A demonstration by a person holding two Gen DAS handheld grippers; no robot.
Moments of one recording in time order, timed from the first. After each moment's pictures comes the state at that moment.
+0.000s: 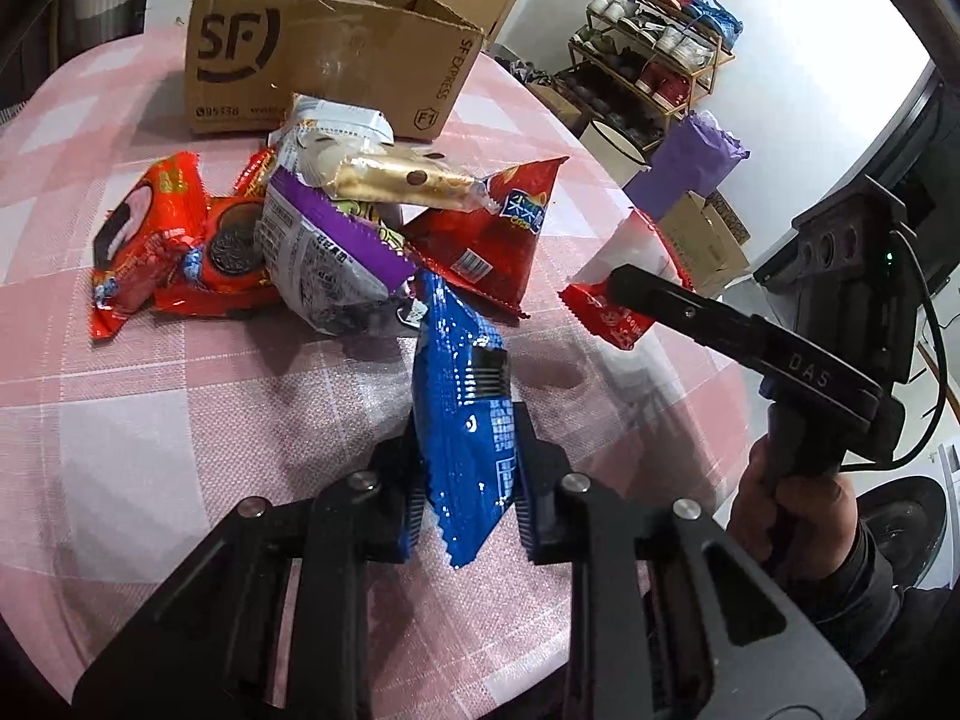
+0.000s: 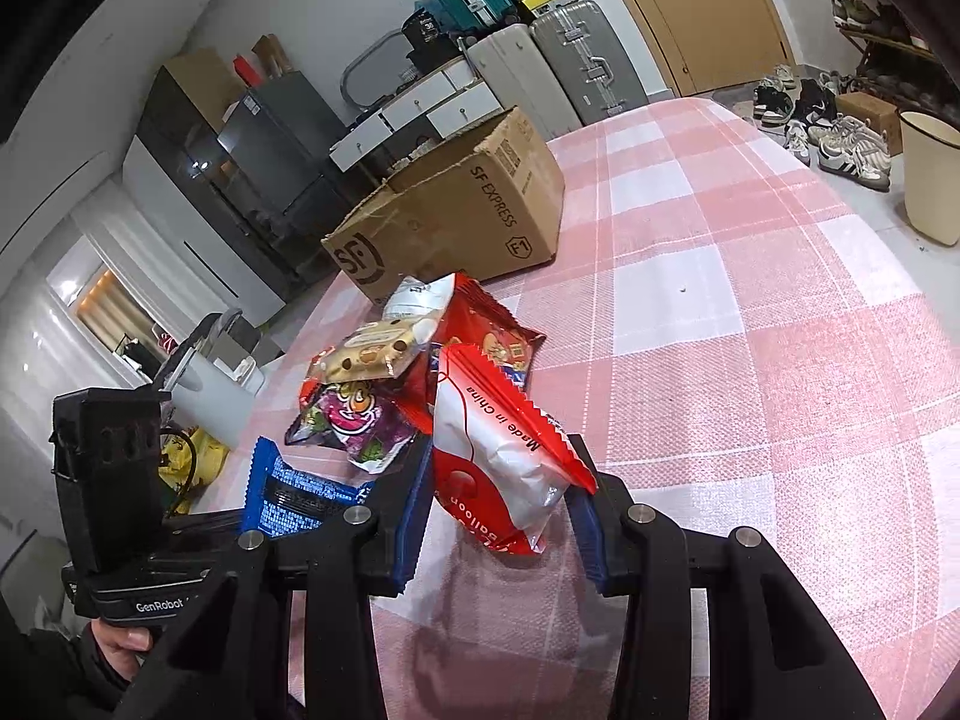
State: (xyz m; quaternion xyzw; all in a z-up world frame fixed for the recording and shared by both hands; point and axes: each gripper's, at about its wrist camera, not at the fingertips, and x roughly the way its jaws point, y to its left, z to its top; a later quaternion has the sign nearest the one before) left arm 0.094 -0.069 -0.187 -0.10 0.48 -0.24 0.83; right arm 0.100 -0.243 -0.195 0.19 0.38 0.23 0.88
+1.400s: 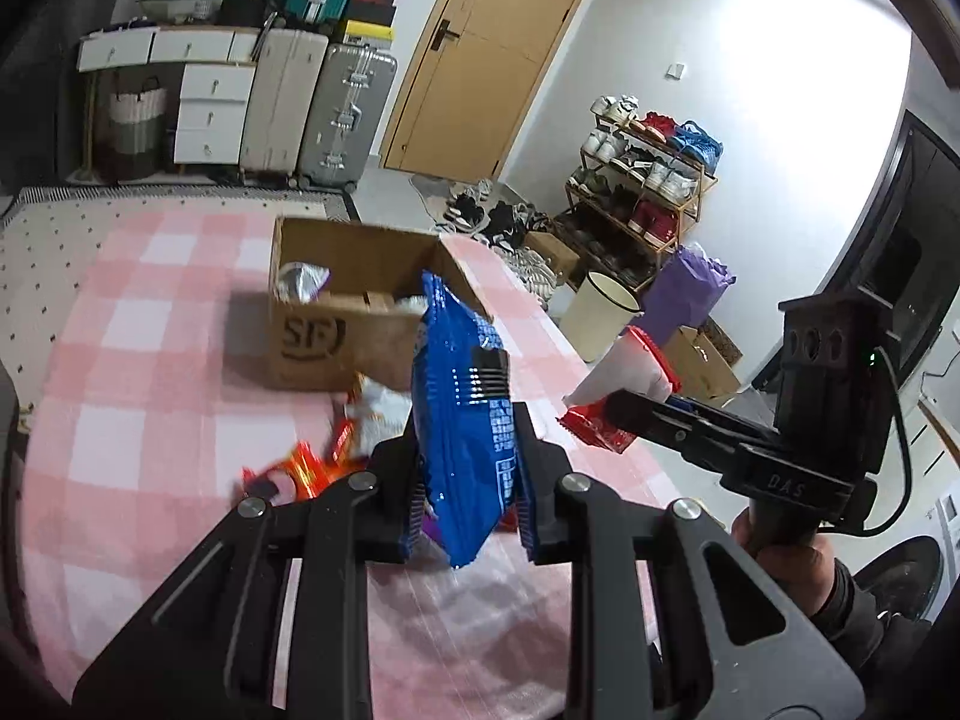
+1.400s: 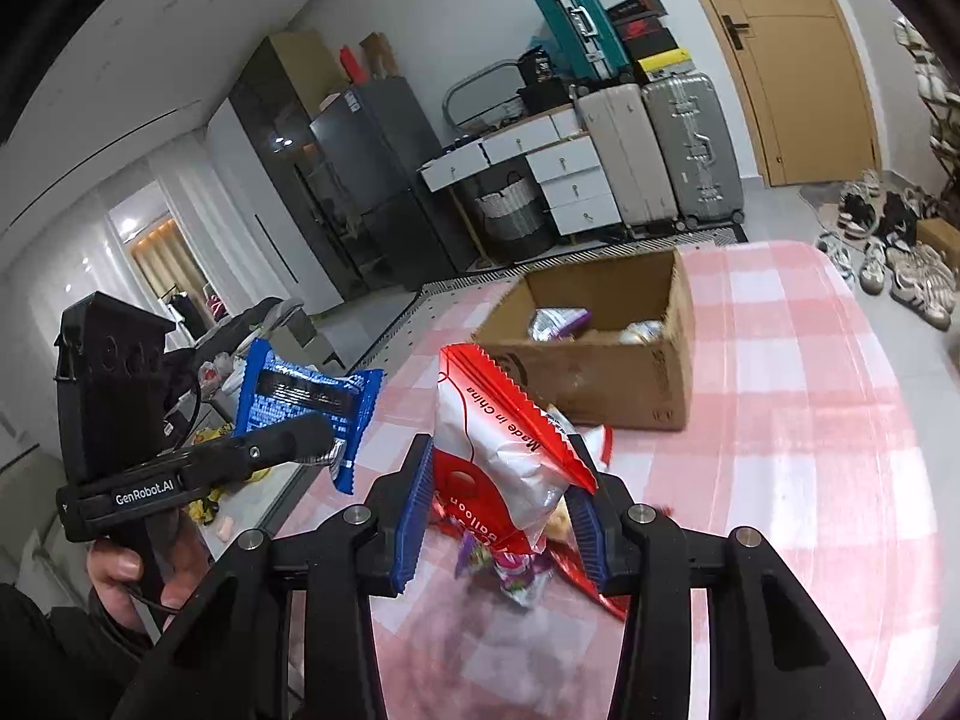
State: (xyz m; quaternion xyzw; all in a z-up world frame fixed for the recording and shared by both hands) left arm 0.082 0.031 -0.015 -0.13 0.33 -0.22 0.91; right arm 0.113 -0.189 -0.063 0.12 0.30 0.31 0.89
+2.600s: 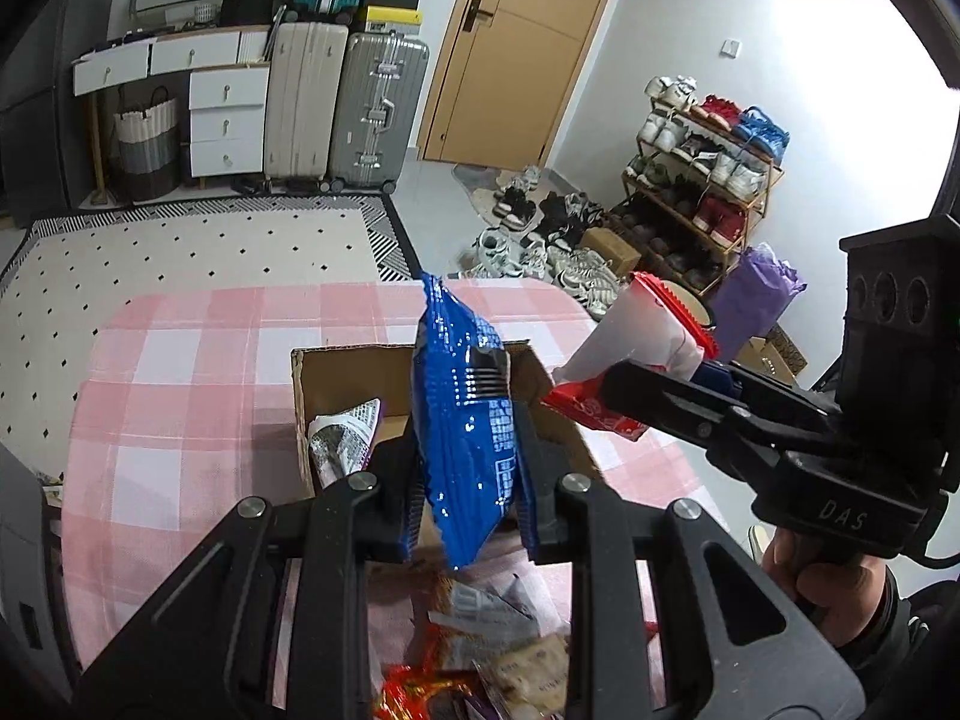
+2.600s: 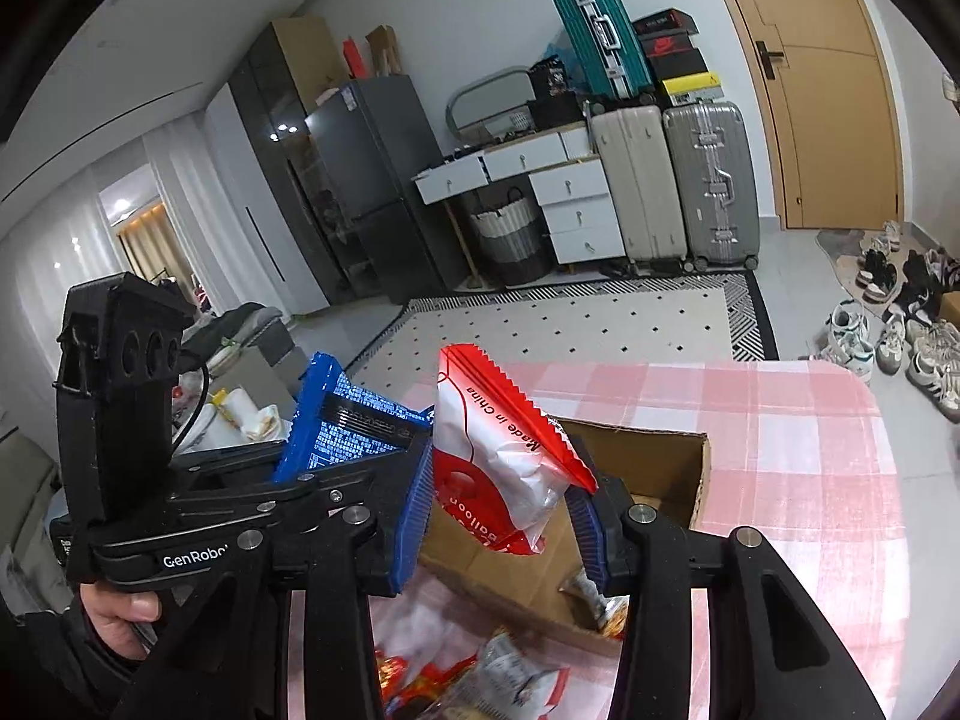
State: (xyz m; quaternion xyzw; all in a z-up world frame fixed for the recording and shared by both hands) left arm 0.326 0.013 0.010 -0.09 0.37 -0.17 0.91; right arm 0.322 -0.134 0.001 0.08 0.30 0.31 0.90
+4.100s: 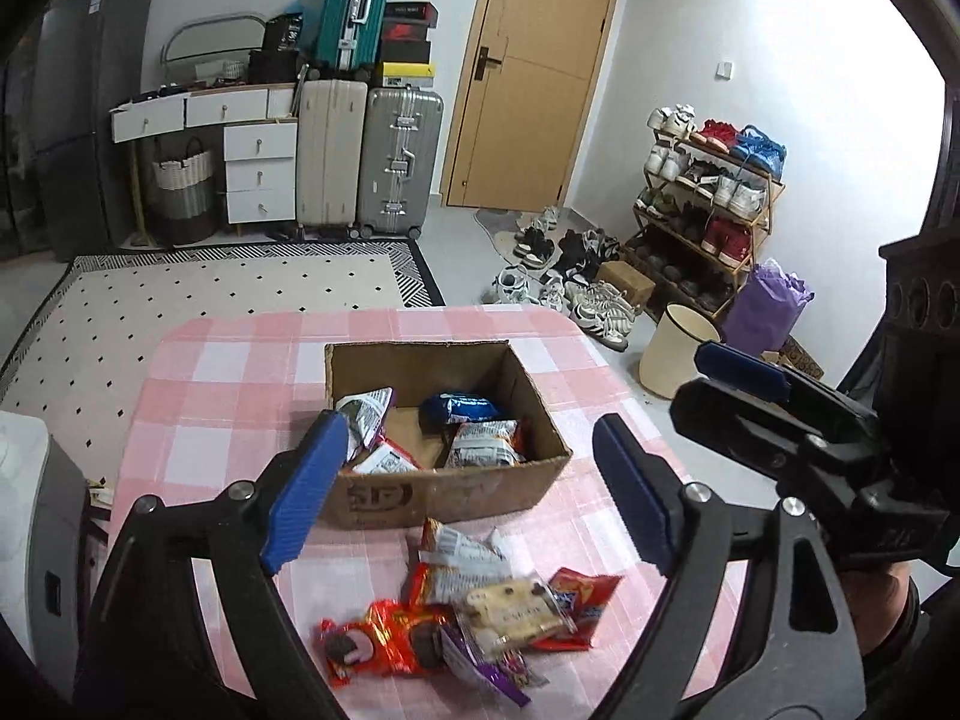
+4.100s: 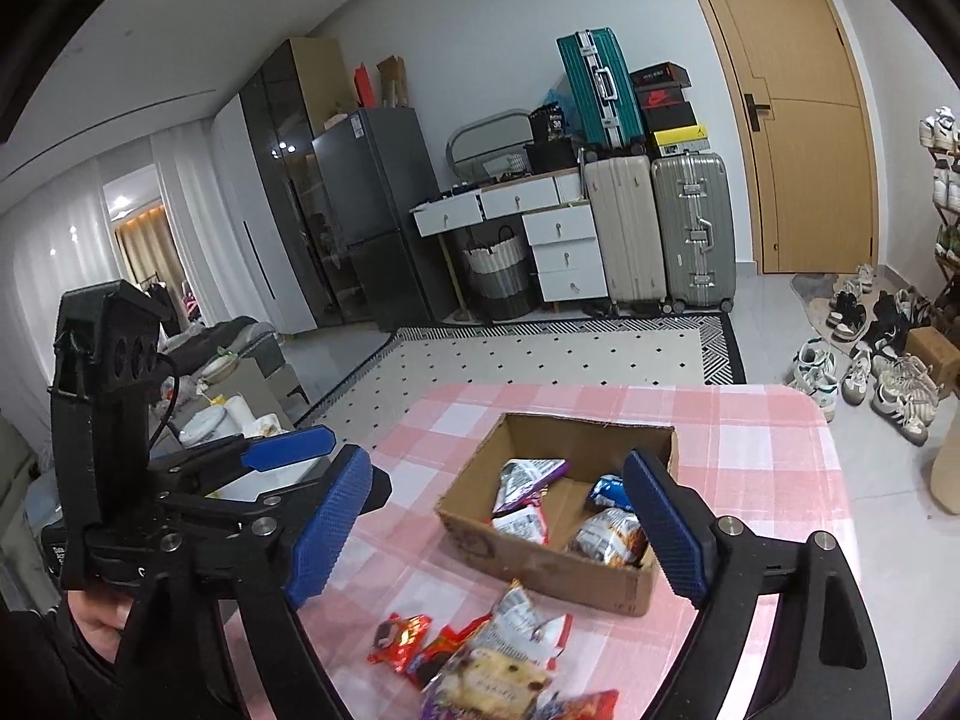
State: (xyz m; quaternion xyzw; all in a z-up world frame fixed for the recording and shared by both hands) left arm 0.202 0.007 0.041 -0.06 0.31 -0.13 0.94; right arm 0.210 -0.161 0.028 0.06 0.24 0.28 0.93
